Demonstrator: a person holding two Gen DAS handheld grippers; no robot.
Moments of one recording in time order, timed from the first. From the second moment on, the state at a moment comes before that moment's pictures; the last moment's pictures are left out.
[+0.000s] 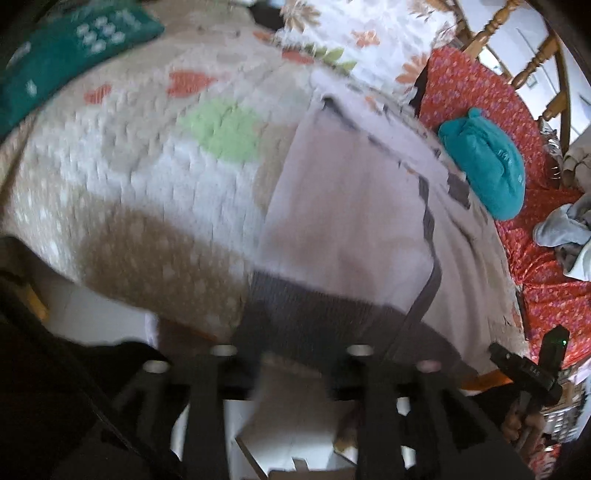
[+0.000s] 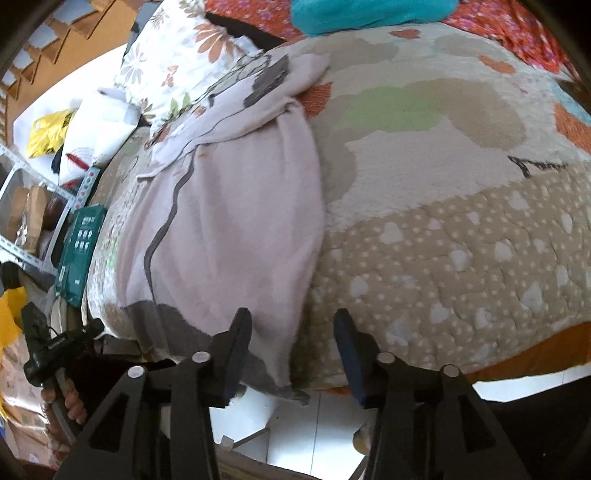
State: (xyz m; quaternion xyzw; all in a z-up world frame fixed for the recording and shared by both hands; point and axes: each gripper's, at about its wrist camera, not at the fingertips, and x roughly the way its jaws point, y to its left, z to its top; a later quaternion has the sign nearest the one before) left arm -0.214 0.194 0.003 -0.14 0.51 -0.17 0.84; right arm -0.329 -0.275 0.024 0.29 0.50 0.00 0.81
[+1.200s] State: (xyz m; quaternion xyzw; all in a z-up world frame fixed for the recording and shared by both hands) left arm -0.156 0.187 0.028 -0.19 0.50 -0.20 0.82; right arm -0.299 -0.251 0.058 0.37 0.48 0.12 0.79
